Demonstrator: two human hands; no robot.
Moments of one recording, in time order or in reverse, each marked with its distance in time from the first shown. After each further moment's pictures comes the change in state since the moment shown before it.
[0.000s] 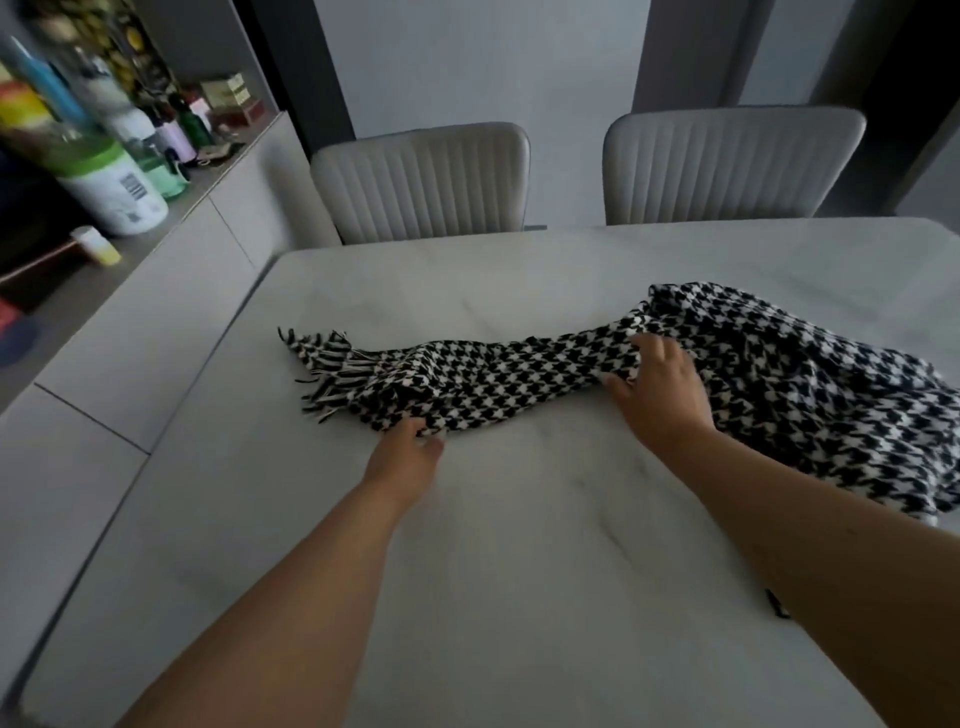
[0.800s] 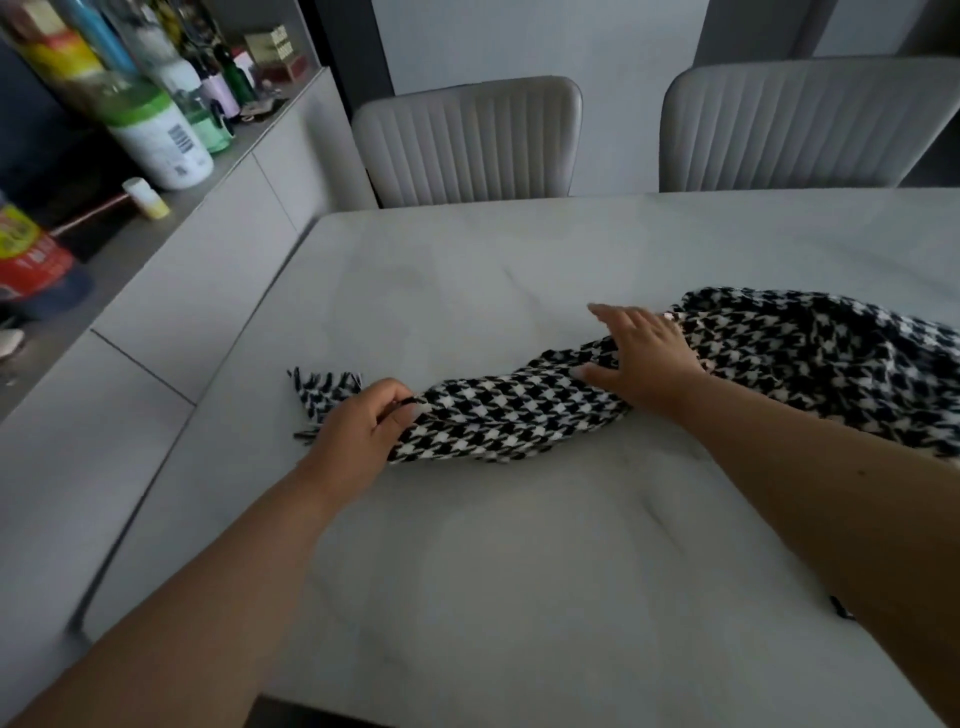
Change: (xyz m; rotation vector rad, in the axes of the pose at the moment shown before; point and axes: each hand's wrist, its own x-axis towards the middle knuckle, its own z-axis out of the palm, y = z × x) left_hand -0.030 -0.046 -0.076 0.030 0.067 0.536; right_hand 0.022 -0.036 0.027 -0.137 -0.270 -0.333
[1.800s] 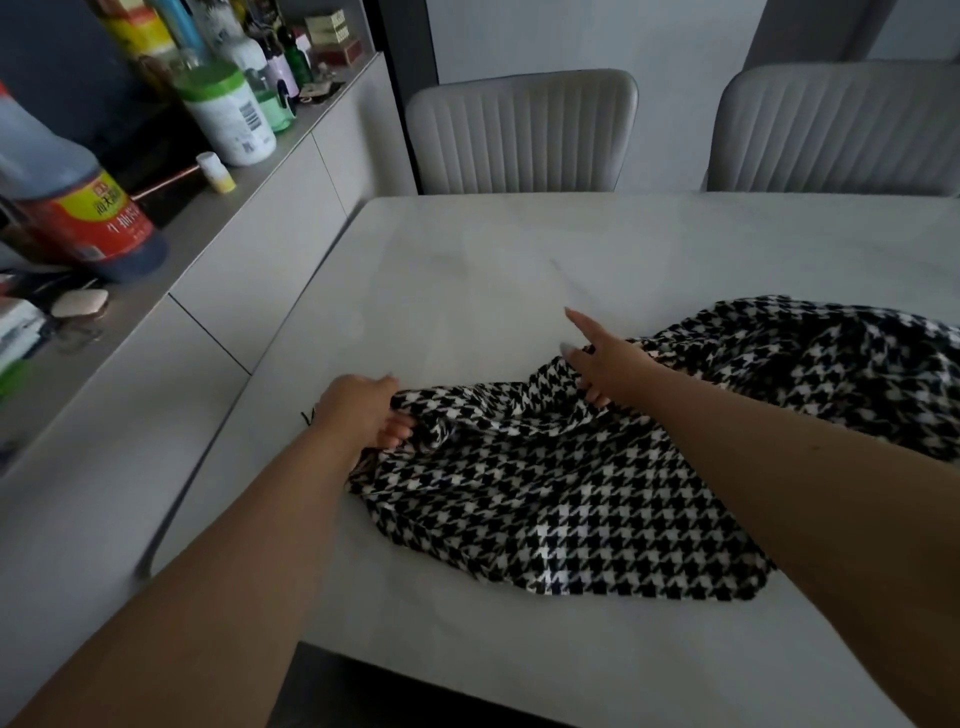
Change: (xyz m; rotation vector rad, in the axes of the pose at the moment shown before) left_hand 0.001 -0.009 -0.036 -0.428 0.148 -0.889; right_hand 0.017 -0.079 0.028 0.540 -0.305 0.178
